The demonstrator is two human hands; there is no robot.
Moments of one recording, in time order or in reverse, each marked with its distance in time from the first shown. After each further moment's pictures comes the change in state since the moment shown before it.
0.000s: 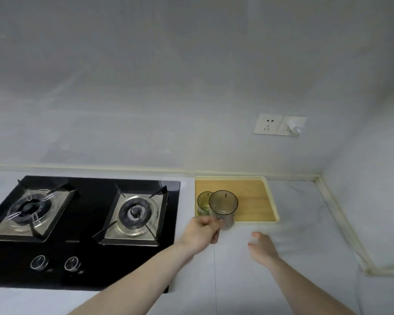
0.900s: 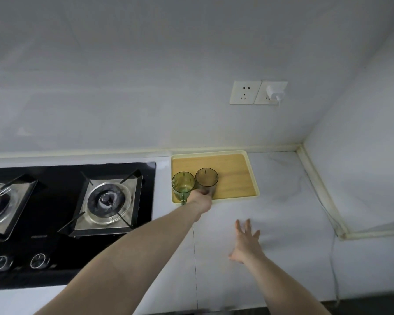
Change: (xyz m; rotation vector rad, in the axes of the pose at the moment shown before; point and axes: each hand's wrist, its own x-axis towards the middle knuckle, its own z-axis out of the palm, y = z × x) left_hand 0.136 -0.036 0.082 0.151 0.148 -0.336; right_hand 0.005 0.056 0.026 -0.576 -0.148 0.037
